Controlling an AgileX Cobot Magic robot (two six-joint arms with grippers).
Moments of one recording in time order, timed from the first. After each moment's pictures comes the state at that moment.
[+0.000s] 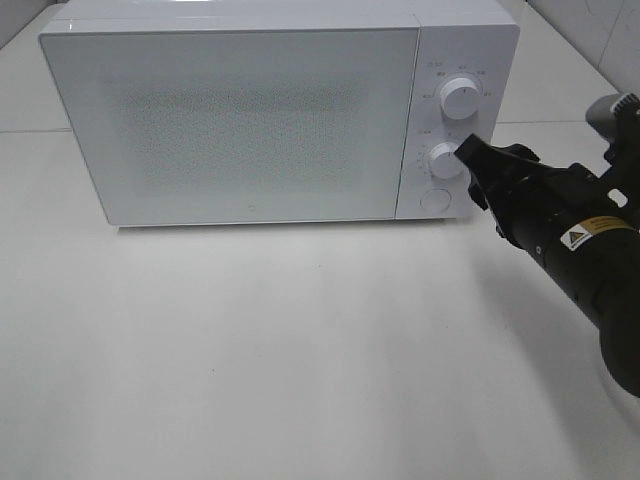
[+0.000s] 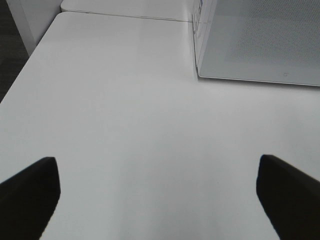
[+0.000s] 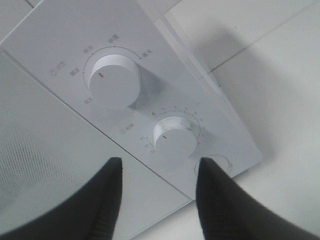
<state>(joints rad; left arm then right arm) 0.07 -0.01 -0.52 -0.08 1.08 0.01 0.62 1.66 -0.37 0.57 -1.11 0.58</state>
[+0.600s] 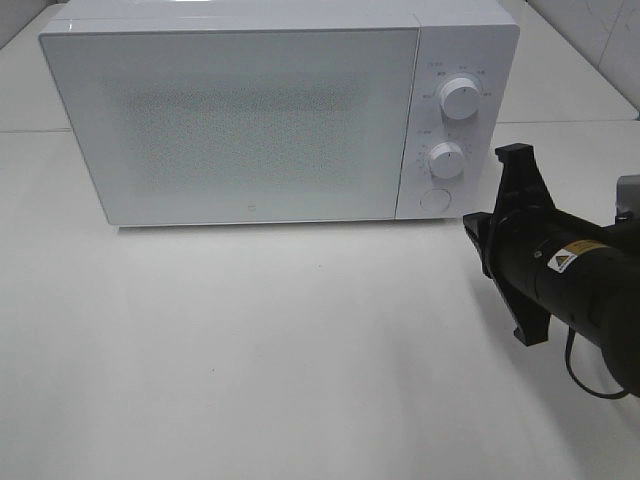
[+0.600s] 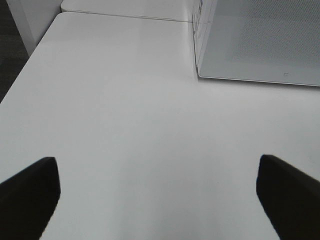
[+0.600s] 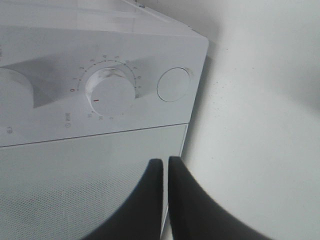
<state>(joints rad) 0.07 -0.01 -0.52 -0.08 1.08 0.01 0.62 1.66 -0.37 0.57 -0.88 1.18</state>
